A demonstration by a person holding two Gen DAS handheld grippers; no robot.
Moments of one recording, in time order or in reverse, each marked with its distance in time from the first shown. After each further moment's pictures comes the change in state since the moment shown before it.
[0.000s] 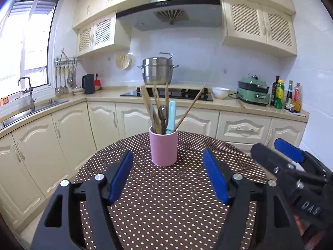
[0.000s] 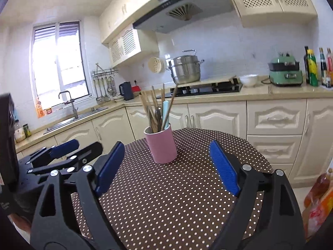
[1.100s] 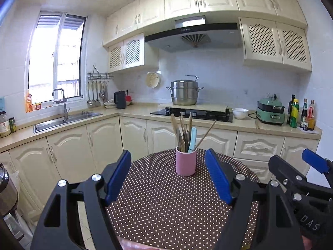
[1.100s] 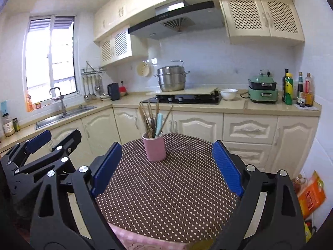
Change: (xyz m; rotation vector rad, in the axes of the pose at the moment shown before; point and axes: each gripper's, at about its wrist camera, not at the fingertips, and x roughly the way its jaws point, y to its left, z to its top) left arm -0.133 -0.013 0.038 -0.040 -0.081 0.204; right arm -0.106 0.054 0.043 -0.062 0.013 -0.169
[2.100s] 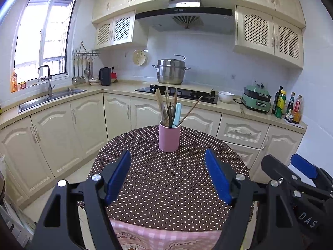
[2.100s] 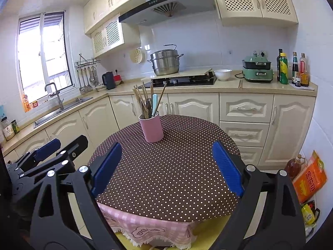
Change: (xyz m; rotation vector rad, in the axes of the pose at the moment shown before) left arm 0.010 0.010 -0.031 -0.051 0.138 -0.126; right arm -0.005 -0.008 -0.025 0.065 0.098 -0.013
